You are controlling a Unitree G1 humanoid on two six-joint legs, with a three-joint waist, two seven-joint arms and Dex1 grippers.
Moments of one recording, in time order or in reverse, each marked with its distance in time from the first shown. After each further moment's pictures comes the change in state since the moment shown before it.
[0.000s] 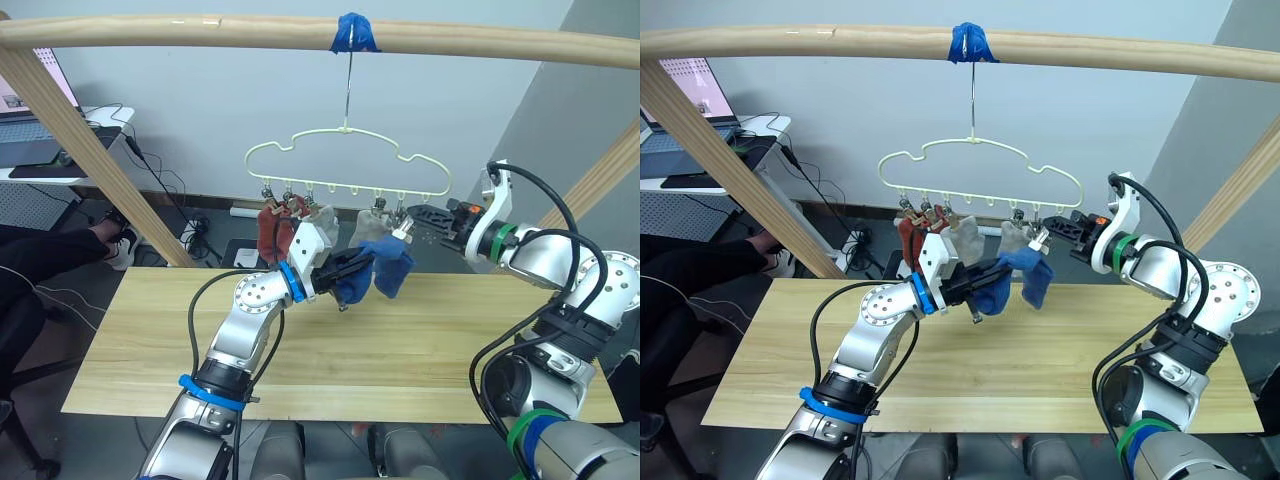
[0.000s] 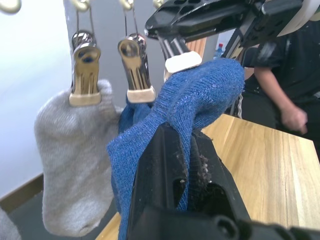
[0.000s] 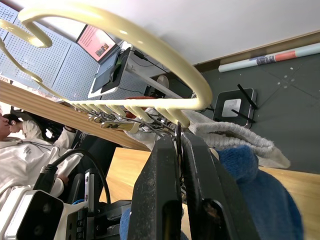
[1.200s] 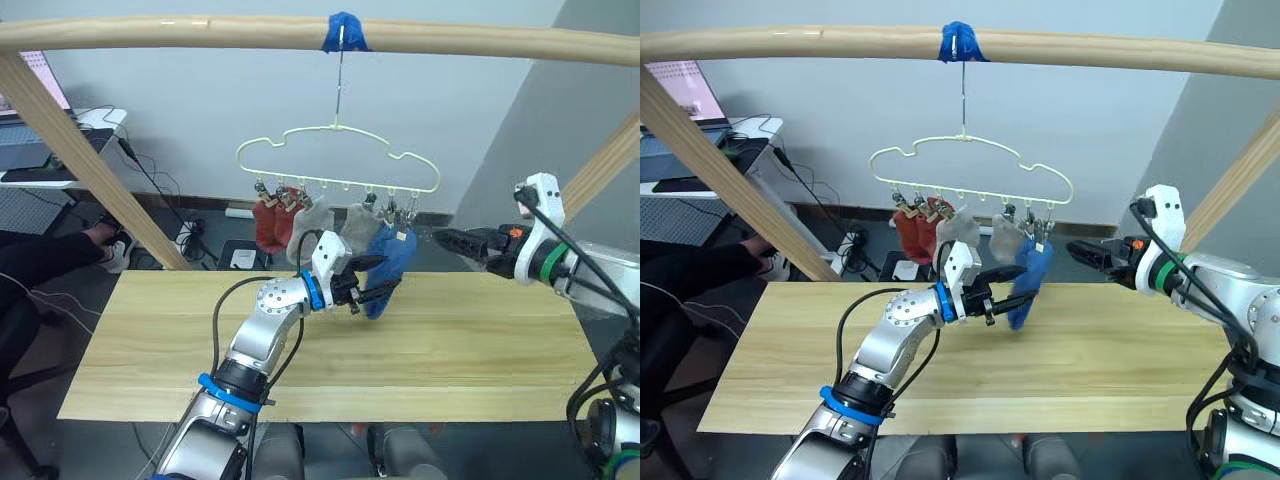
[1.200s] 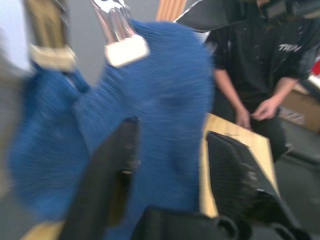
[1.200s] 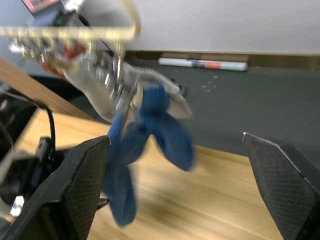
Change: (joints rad) left arm -0.012 -0.072 -0.052 0.029 -0.048 0.205 -0.048; right arm 0.290 -0.504 0.302 -0.240 0.137 -0.229 0.132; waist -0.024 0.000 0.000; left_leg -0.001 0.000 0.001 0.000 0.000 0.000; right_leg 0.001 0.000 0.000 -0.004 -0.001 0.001
